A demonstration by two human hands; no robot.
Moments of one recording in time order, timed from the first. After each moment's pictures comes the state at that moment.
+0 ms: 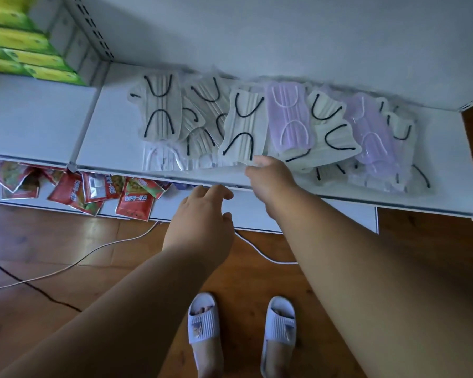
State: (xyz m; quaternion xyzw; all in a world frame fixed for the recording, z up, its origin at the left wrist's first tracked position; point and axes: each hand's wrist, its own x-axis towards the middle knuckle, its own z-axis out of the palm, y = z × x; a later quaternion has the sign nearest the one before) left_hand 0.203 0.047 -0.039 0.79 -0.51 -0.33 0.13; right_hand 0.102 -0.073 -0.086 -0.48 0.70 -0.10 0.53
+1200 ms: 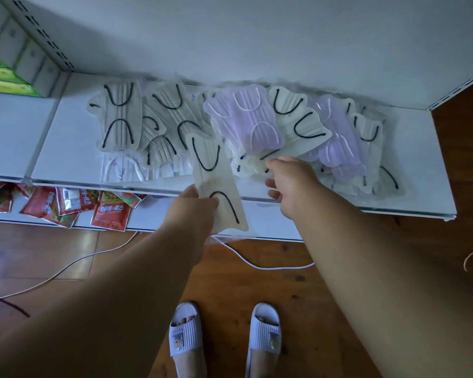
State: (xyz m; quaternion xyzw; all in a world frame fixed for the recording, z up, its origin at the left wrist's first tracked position) left_hand 0.145 -0.012 -0.058 0.77 -0.10 -0.53 0.33; right_hand 0.012 -0.109 -0.065 -0.30 0.73 -0.19 0.58
